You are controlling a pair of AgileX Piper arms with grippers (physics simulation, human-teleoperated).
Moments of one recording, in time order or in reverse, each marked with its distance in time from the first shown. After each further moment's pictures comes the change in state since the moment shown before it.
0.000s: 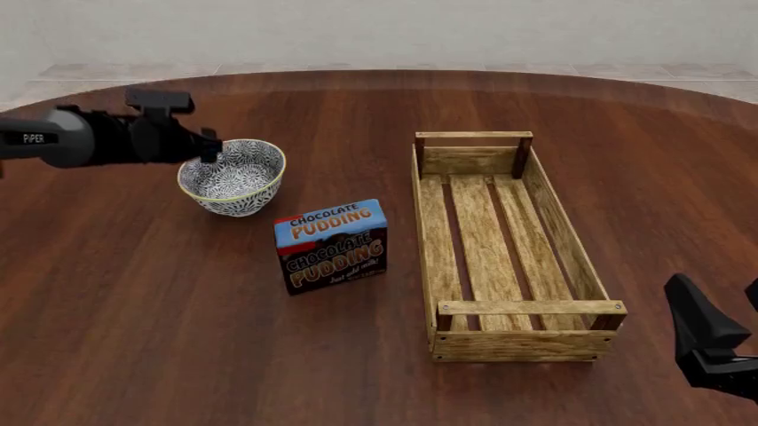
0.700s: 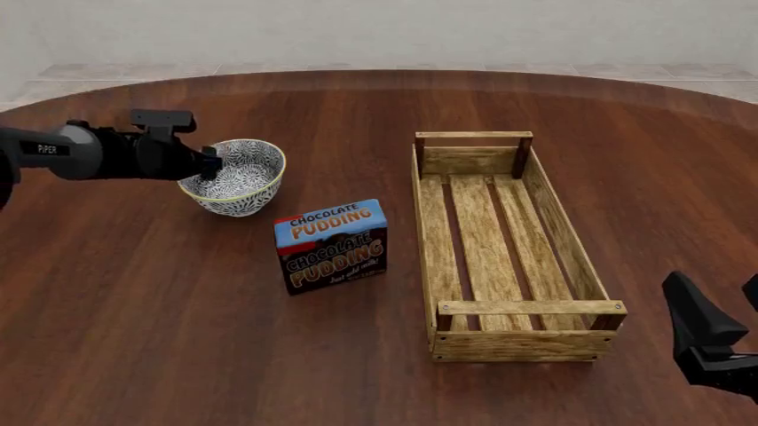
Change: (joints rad) left arm 0.019 0.065 0.000 -0.006 0.009; right arm 0.007 0.023 0.000 -0.025 0.001
